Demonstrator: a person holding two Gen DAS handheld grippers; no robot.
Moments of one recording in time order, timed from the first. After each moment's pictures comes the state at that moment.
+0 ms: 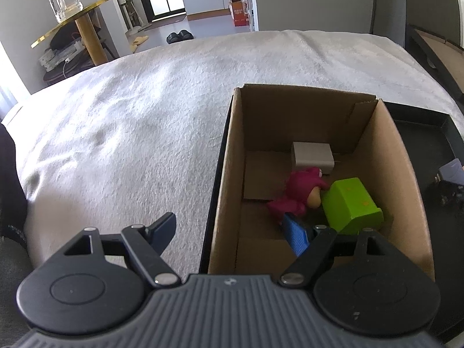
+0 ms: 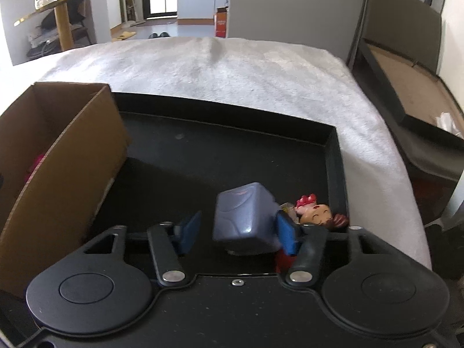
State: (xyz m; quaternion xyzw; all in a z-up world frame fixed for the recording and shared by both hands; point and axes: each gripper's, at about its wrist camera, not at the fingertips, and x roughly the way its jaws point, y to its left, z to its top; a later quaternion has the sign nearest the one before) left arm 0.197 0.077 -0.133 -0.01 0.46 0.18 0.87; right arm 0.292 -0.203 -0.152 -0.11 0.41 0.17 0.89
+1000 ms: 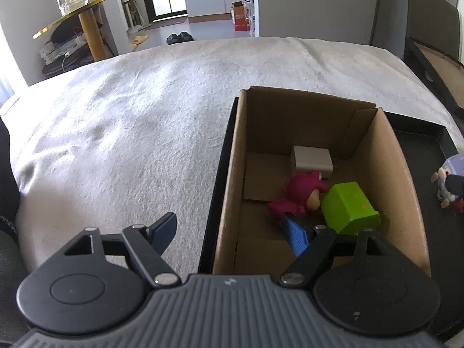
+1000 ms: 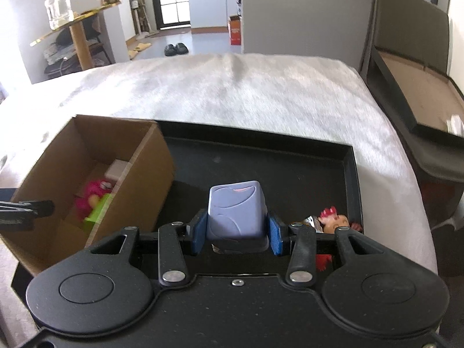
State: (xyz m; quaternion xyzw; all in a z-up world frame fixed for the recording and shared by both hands) left arm 0.187 0.086 -0.133 -0.04 0.44 0.17 0.88; right arm 0.273 -0.189 -0.099 -0.08 0.41 0.22 0.88
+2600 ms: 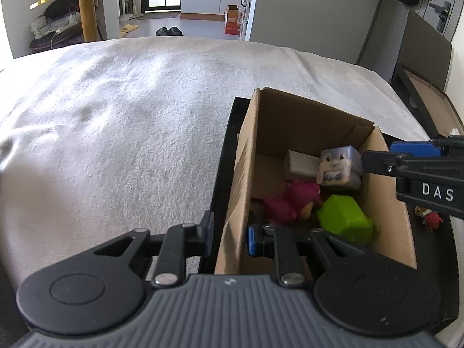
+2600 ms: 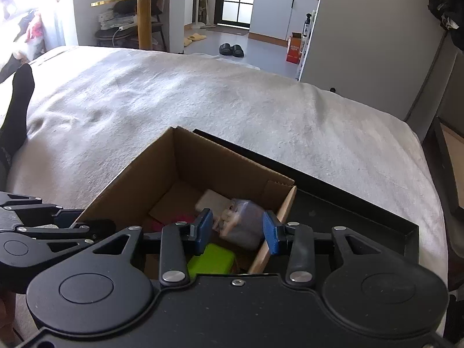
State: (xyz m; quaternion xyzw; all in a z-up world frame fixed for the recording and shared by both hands) left arm 0.171 0.119 -0.136 -0.12 0.42 0.13 0.89; right arm 0.254 -0.065 -0.079 -0.17 0.38 0.28 0.87
